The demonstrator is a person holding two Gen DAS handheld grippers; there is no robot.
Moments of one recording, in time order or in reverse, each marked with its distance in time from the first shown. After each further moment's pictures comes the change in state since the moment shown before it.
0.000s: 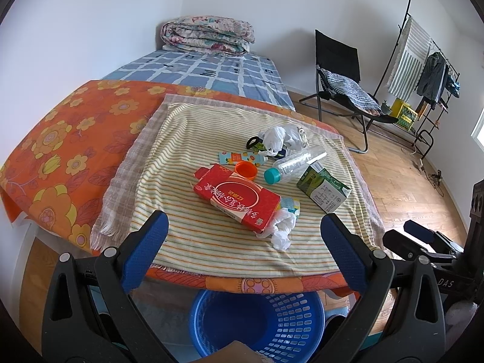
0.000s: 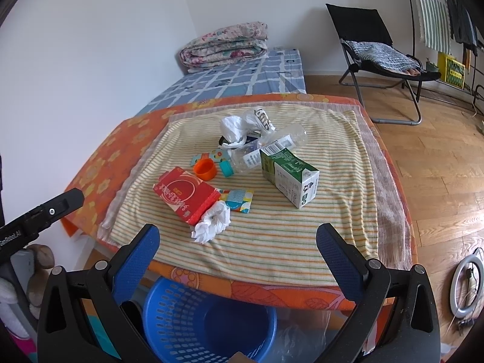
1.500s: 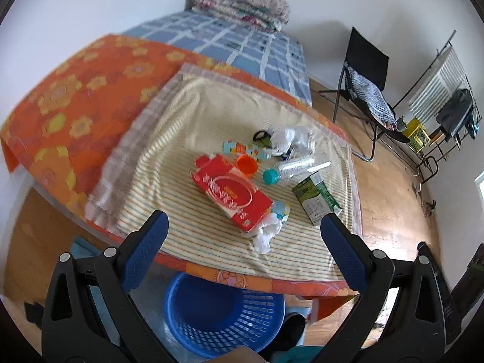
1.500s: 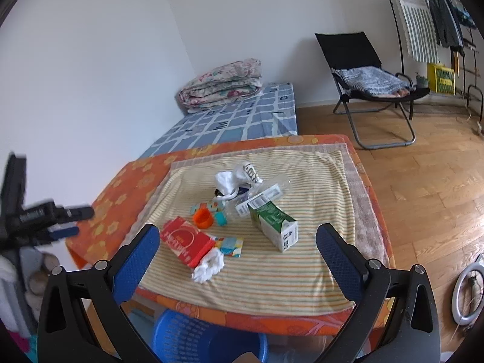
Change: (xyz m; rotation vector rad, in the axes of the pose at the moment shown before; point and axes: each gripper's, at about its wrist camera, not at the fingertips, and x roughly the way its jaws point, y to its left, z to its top) left arm 0.015 0.006 0.048 -0.244 0.198 0.021; right arm -0.046 -0.039 0.051 0.076 -0.149 0.046
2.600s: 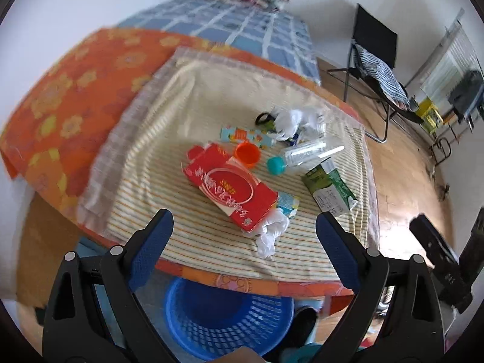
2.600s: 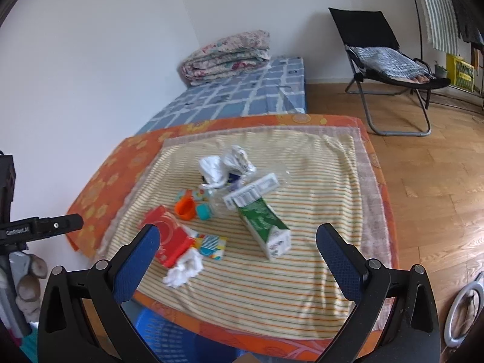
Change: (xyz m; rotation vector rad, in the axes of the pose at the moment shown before) left arm 0.046 -0.021 0.010 0.037 0.084 0.074; right arm 0.069 -0.042 0.013 -0.050 0.152 0.018
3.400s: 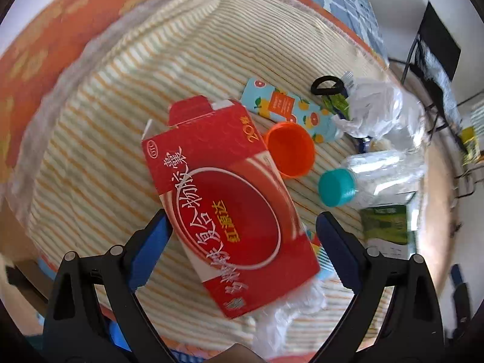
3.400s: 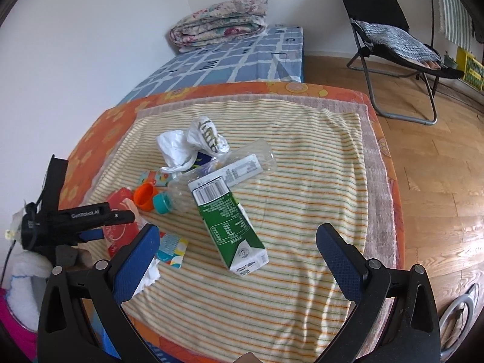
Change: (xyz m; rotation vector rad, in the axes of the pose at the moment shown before) left arm 0.177 -0.003 0.031 -0.175 0.174 0.135; right arm 0.086 -0.029 0.019 -0.017 0.142 -0.025
